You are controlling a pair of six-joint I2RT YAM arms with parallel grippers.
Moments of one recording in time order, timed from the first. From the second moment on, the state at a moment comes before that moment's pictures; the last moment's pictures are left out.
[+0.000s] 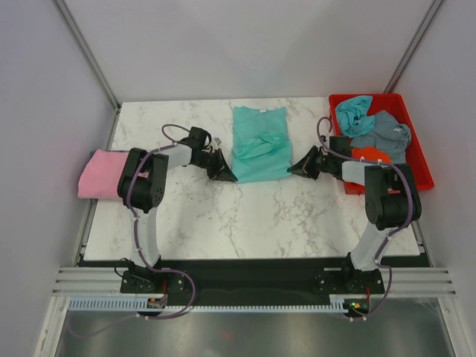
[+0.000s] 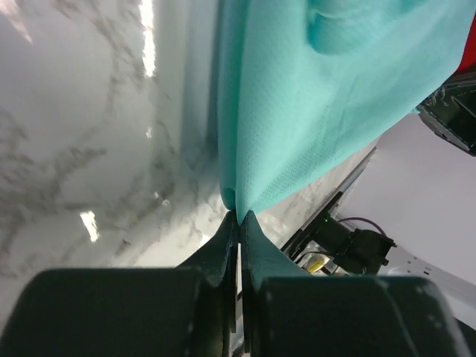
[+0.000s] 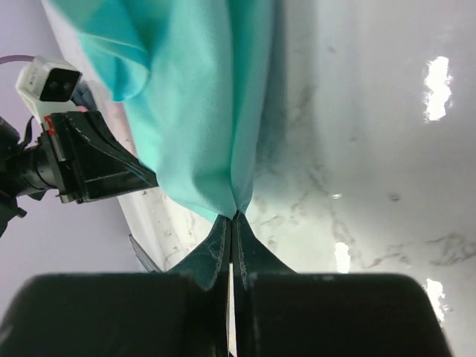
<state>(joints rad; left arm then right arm) -0.29 2.13 1.34 -0.35 0.76 -0.65 0.05 1.85 0.92 0.08 -0.68 0.77</state>
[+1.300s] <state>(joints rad) -0.28 1.72 1.29 -0.45 0.71 -0.61 0.06 1.43 0.78 0.00 -0.71 0.78</state>
